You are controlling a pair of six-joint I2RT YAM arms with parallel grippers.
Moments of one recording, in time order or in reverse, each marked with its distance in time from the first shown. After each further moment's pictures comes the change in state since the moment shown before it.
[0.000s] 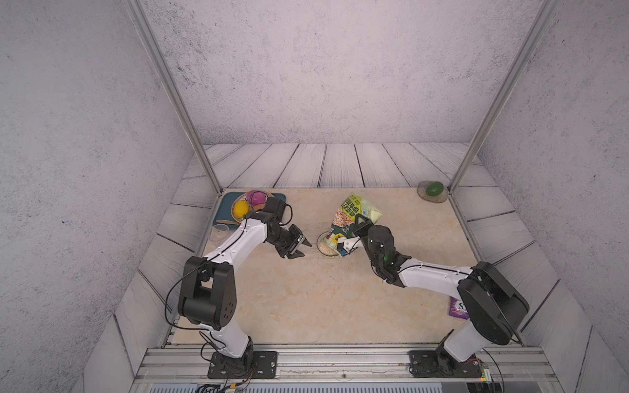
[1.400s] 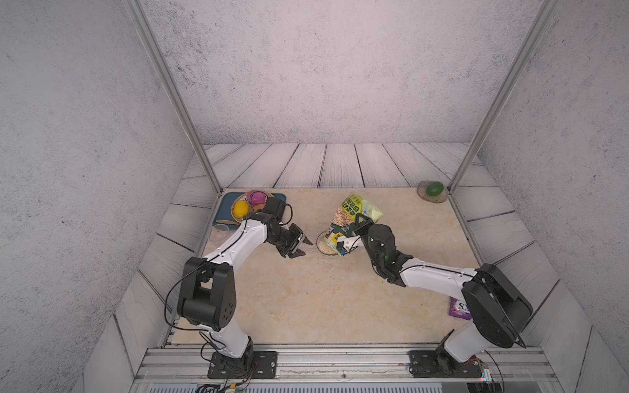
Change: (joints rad) left arm -0.001 -0.005 -0.013 0.043 0.015 -0.037; right arm 0.006 -0.024 0.013 -0.047 -0.002 0.055
